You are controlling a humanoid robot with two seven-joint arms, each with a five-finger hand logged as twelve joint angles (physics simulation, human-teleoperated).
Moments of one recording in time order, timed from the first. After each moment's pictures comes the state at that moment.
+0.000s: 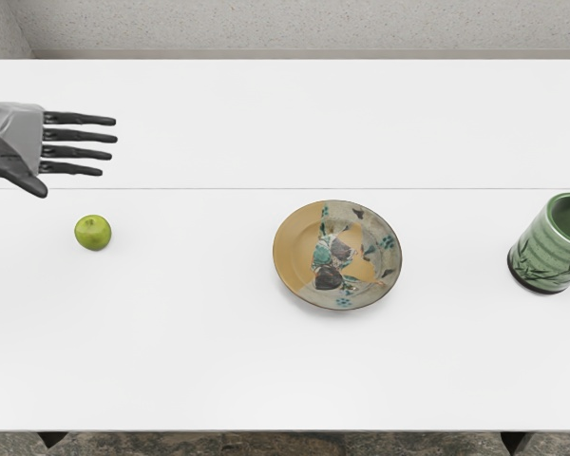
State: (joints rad) left arm -1.15 1.12 -0.34 -1.31 -0.28 -0.61 0.61; right arm -0.06 0.00 0.09 0.09 -0.05 0.22 -0.42
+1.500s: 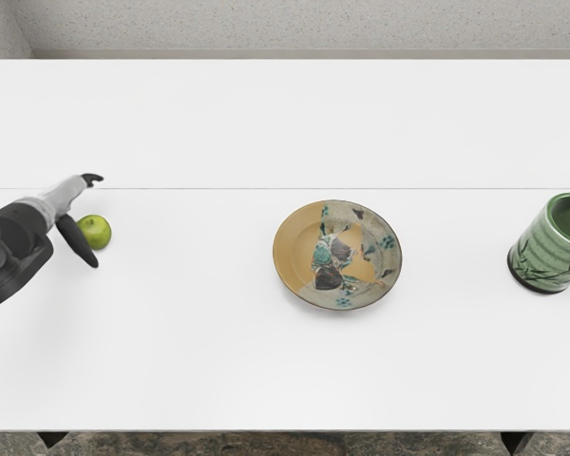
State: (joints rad) left arm -0.84 0.74 -0.28 -1.43 1.15 0.24 0.61; right arm -0.03 0.00 0.09 0.09 -0.05 0.22 -0.41
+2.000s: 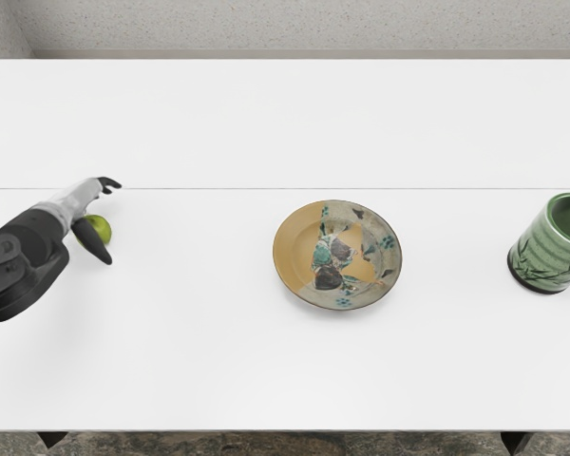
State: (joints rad) left arm -0.82 0.70 -0.28 -1.44 1.22 0.27 0.61; right arm -0.03 0.00 0.09 0.09 -0.05 0.22 -0.41
